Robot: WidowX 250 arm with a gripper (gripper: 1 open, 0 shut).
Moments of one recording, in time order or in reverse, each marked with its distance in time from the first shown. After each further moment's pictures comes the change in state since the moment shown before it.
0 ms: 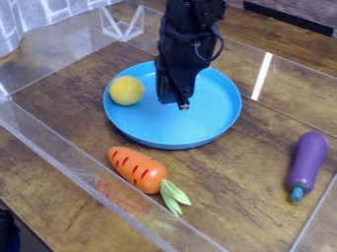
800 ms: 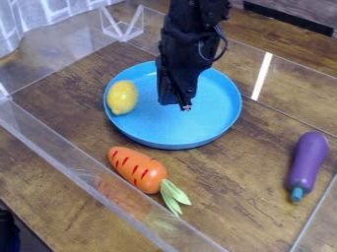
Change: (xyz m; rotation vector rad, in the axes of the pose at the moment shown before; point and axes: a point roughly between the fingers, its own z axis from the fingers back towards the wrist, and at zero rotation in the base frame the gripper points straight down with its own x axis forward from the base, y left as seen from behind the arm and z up) arm 0.001 -0.005 0.003 -0.007 0.023 0.001
